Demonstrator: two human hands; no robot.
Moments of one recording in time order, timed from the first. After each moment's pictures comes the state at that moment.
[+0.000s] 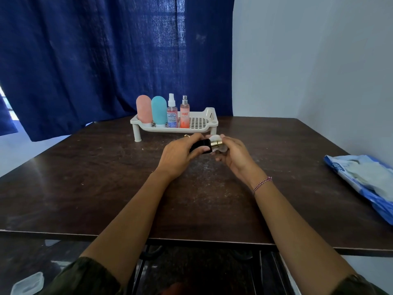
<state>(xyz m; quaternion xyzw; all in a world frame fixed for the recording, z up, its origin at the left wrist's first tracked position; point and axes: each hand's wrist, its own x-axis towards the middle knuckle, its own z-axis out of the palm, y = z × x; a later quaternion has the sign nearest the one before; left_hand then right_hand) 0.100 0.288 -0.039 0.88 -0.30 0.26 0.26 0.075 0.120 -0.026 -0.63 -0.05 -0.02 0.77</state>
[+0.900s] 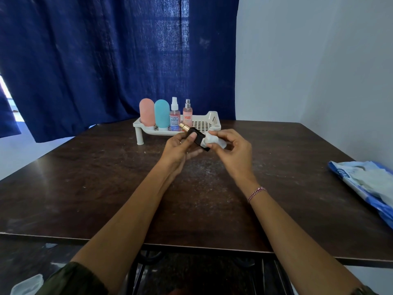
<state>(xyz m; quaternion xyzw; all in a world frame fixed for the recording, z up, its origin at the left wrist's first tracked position) 0.110 0.279 -0.028 0.53 -0.12 -0.01 0.84 0.079 0.129 -0.033 -0.76 -0.17 -0.36 0.52</state>
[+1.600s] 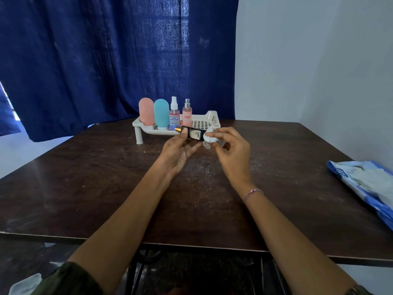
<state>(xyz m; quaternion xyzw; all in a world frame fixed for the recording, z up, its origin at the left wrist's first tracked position) 0.103 0.280 -0.021 0.38 -0.08 -0.06 0.92 0.071 0.138 -0.030 -0.76 -0.18 -0.42 0.46</state>
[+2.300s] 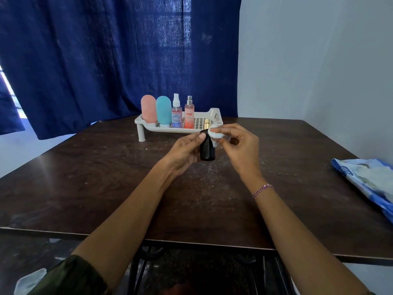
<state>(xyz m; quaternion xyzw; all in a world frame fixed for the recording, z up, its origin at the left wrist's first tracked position) 0.104 0.280 -0.029 0.55 -0.20 -0.14 0.80 0.069 0.126 -0.022 -0.76 -0.18 -0.37 0.49</state>
